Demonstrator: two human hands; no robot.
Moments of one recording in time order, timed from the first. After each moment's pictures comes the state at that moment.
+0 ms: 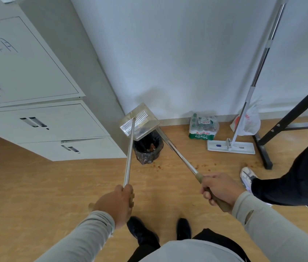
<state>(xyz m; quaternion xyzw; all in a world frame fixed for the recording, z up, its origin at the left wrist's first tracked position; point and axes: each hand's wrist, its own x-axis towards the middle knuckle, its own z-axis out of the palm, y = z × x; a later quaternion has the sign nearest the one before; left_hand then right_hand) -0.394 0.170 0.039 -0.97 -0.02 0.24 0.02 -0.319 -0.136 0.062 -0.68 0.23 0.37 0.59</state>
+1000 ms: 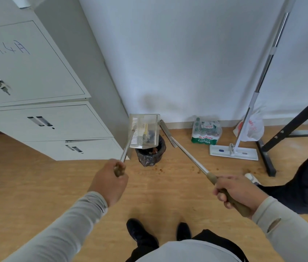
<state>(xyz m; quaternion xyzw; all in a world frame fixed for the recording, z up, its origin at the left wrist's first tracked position) -0.362 0.169 0.105 -0.91 -0.22 0.06 -0.35 -0.318 -0.167 0.082 -0.67 0.23 0.37 0.60</state>
